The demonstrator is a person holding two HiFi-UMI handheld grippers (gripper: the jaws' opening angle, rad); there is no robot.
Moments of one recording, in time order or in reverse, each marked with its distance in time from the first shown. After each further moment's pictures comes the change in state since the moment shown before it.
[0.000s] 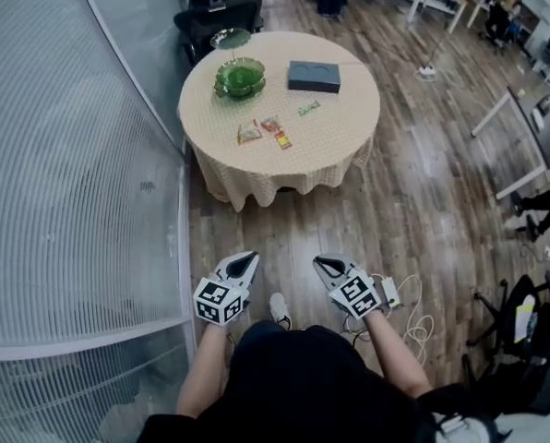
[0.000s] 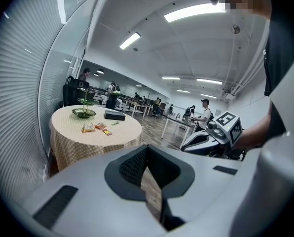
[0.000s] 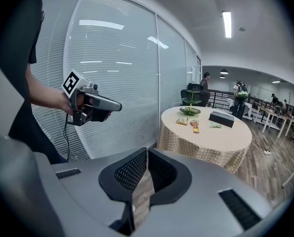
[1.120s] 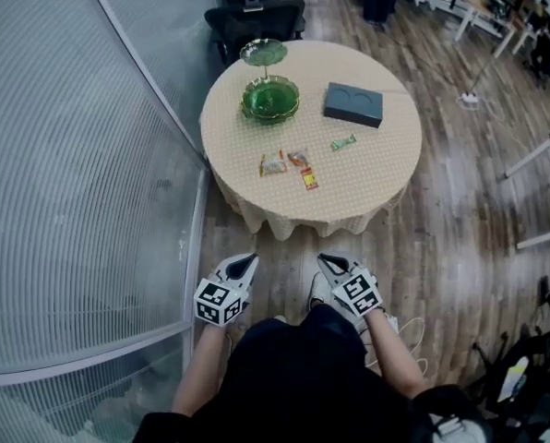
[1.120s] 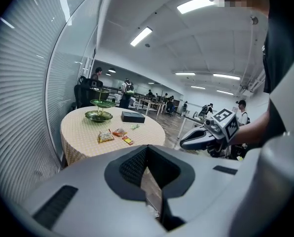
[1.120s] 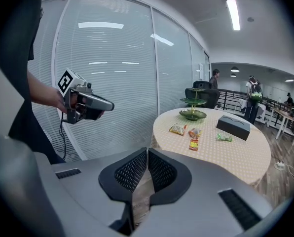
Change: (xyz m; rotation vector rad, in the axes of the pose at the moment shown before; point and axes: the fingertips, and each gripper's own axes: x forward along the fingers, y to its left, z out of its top) left arm 0.091 0.127 0.059 -0.027 0.042 0.153; right arm 0.128 -0.145 0.059 -0.035 -0.002 0.105
